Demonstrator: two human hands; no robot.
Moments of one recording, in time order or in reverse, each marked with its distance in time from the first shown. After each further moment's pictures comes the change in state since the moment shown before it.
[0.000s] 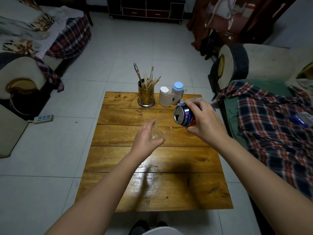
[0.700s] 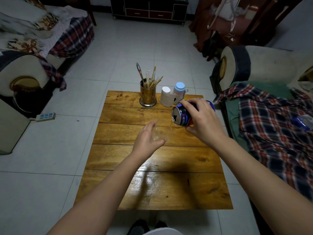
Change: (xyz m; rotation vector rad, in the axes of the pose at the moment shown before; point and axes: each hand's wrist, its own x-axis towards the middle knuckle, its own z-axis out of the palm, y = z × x) left_hand -0.008 -0.006 0.003 -0.032 0.005 -0.034; right_hand -0.001 -0.011 0.001 -0.113 0.048 -0.106
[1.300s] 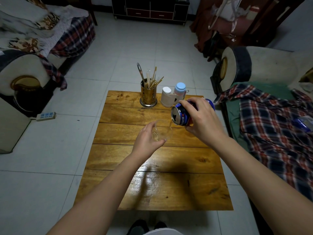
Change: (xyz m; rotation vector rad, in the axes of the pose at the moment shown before) left_hand 0.000 0.000 -0.001 -0.007 0.008 -0.016; right_hand 0.004 -0.003 -0.002 -0.018 0.022 -0.028
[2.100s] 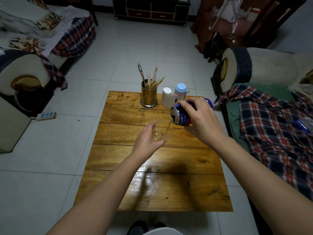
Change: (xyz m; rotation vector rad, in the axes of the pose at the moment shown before) left_hand 0.002 0.001 0.000 0.020 0.012 -0.007; right_hand 0.005 0.000 0.003 -0.013 0.012 -0.031
